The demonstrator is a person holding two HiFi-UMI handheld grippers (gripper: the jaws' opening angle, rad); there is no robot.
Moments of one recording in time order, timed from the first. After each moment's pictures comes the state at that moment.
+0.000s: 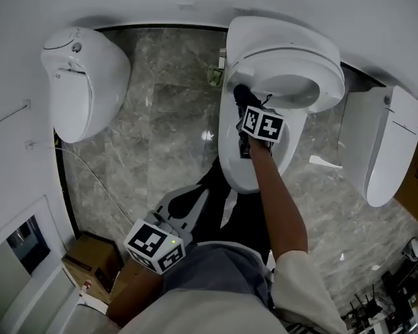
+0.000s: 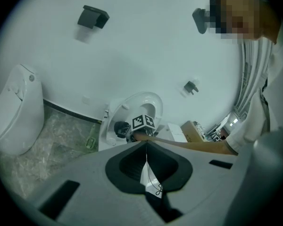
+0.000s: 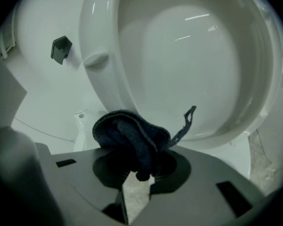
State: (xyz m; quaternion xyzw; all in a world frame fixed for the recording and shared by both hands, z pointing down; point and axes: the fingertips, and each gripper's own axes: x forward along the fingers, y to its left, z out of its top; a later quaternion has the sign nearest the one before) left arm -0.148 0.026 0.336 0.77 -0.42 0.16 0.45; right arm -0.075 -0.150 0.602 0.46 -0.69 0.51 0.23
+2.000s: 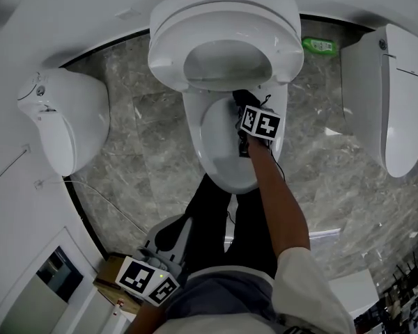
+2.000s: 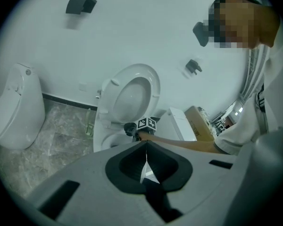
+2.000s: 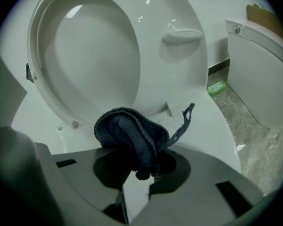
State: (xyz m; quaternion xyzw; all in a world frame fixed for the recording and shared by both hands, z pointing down) left arm -0.062 0.074 0.395 0.75 -0.41 0.25 0.46; right arm 0.073 -0.095 0.738 0.53 -0.60 0.57 0.18
